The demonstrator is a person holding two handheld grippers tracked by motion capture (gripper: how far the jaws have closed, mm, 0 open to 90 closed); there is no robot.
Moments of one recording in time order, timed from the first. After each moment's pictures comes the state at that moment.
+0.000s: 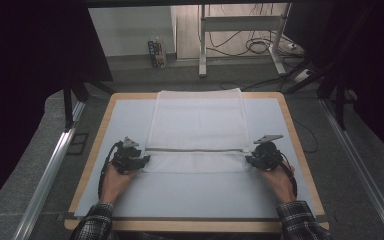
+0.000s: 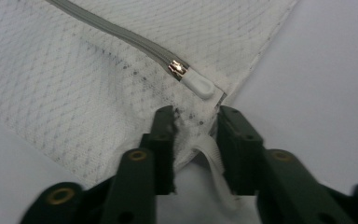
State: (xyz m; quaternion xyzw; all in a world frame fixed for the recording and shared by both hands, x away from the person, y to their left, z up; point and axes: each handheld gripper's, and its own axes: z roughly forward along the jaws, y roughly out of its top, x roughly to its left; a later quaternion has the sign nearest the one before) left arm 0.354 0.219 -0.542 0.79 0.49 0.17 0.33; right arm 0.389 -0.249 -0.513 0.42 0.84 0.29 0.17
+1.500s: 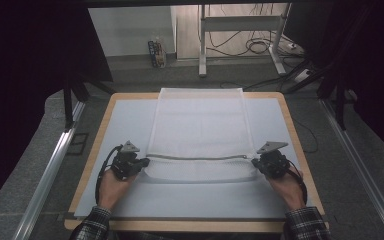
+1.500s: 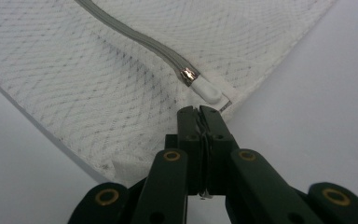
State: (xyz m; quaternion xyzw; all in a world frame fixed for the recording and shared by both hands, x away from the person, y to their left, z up) left arm 0.326 0.214 -0.522 0.82 0.44 0.12 0.35; right arm 0.354 -0.257 -0.493 0.34 0.88 0.28 0.19
